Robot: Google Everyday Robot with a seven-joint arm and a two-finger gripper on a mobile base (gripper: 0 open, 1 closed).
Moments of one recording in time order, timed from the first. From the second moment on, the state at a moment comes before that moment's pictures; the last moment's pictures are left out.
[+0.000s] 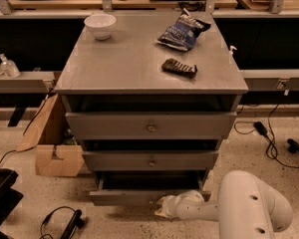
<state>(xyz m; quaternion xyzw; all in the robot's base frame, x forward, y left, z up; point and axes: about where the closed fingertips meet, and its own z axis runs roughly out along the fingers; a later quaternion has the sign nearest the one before) 0.564 -0.064 0.115 -0.61 0.73 0.08 0.28</state>
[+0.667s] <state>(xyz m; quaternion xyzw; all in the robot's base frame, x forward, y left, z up) 0.560 -0.063 0.114 -0.61 0.73 0.08 0.28</state>
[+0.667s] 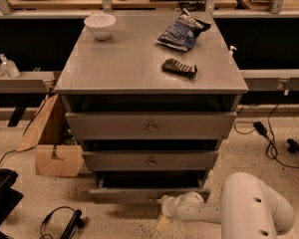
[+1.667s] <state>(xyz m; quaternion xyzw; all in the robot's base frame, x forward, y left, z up) 0.557 -0.059 0.111 -0.61 0.73 0.08 0.28</state>
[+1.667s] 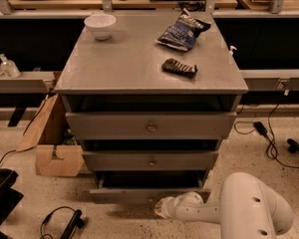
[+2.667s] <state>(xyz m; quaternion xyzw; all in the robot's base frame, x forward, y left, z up) 0.571 -0.059 0.116 -0.62 0.73 0.07 0.28</state>
